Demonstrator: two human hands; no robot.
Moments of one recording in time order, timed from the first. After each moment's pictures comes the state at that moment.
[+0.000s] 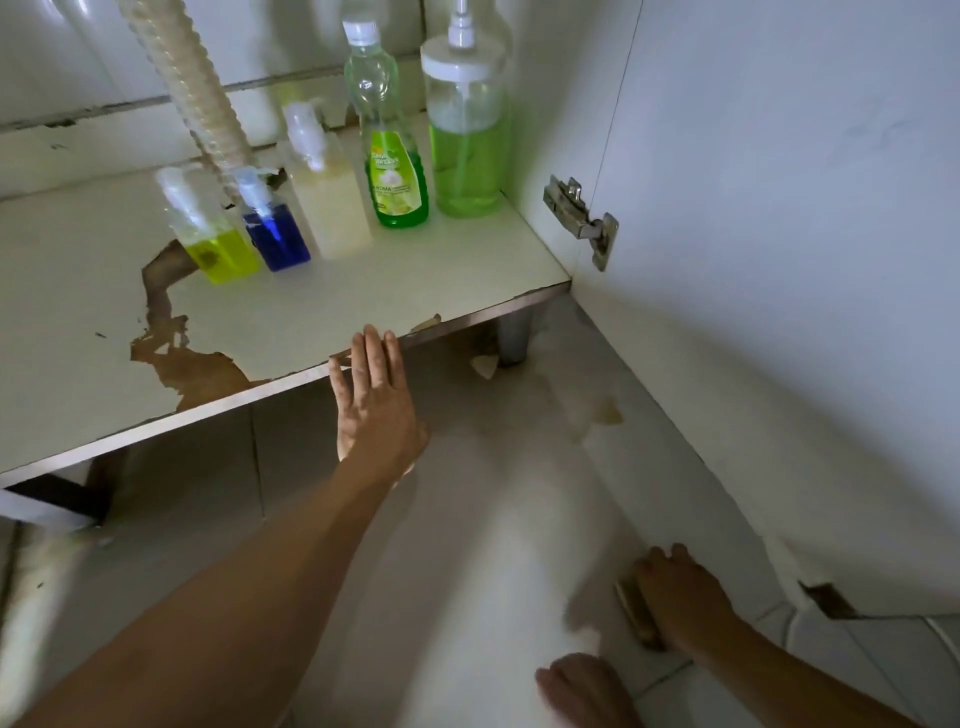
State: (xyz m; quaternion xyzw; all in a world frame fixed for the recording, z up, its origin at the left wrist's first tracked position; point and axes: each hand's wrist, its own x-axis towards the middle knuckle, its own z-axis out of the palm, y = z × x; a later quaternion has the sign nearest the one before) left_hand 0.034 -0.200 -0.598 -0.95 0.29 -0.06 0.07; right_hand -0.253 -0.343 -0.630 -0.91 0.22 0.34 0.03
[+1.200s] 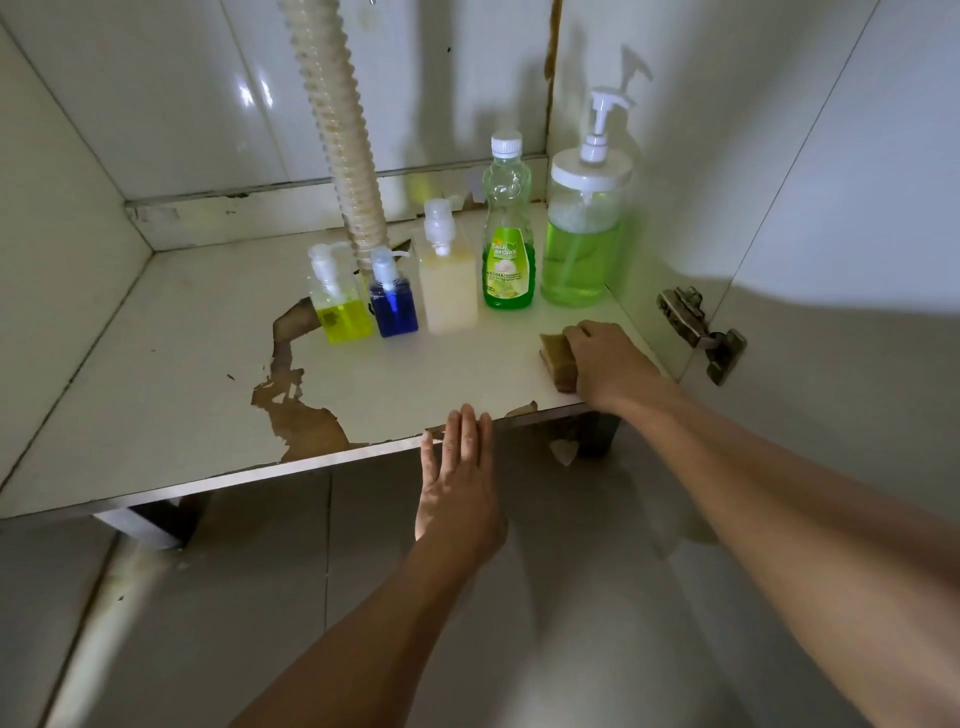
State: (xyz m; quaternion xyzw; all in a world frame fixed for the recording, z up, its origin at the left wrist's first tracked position) left_hand 0.037 -0.196 -0.582 -0.95 0.29 0.04 0.02; right_hand 0.046 -0.392 -0.498 -0.98 0.17 0.01 0.08
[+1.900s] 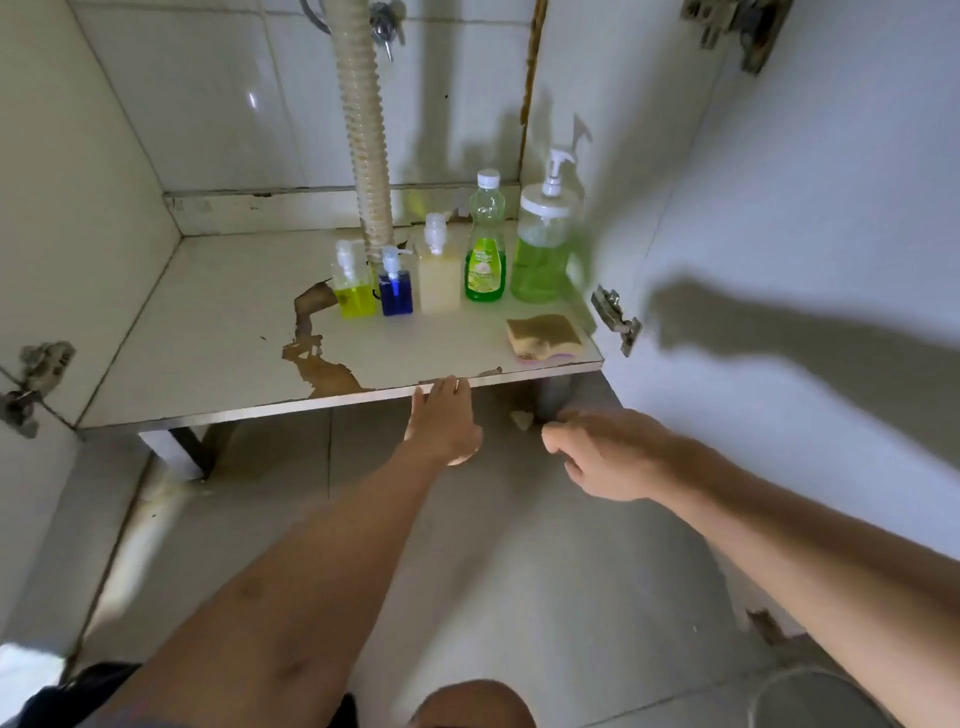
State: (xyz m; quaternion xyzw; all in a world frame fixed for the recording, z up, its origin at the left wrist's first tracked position) left_hand -0.003 -0.177 -0.498 -0.95 0.29 0.09 -0.10; right_hand -0.146 -0.312 -0.417 -0.99 -0.02 0.10 0.00
